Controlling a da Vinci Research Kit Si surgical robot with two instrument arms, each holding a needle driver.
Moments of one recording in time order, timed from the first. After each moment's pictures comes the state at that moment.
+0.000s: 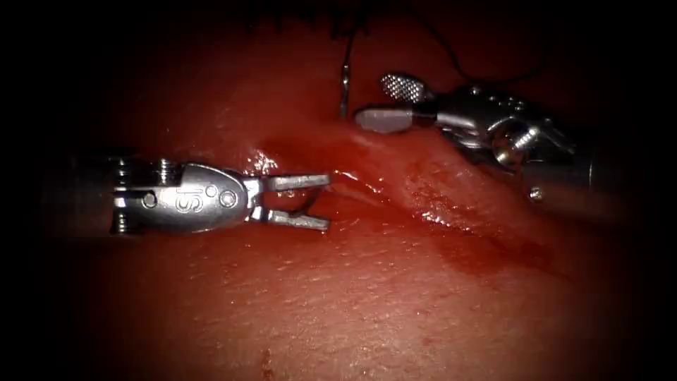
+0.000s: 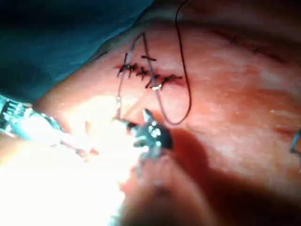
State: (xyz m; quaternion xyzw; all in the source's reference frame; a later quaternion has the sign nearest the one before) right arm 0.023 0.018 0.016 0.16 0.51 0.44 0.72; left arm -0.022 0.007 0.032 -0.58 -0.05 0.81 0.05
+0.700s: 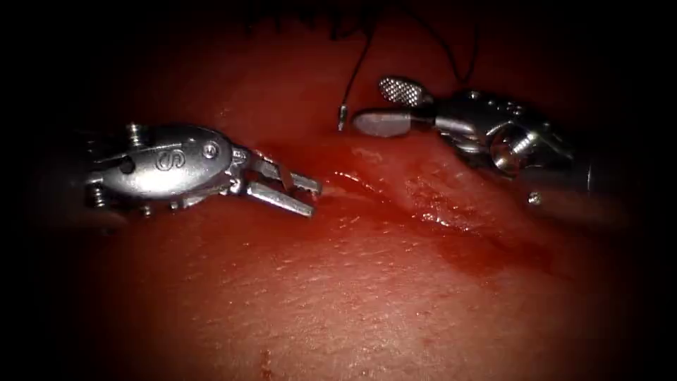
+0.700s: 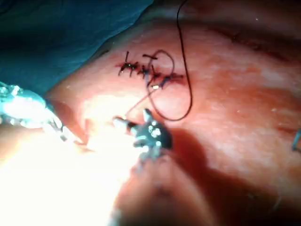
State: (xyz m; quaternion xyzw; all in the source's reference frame) right arm 0.023 0.018 0.016 0.16 0.51 0.44 0.72; left arm -0.020 0.010 0.028 -0.57 -0.30 0.75 0.16
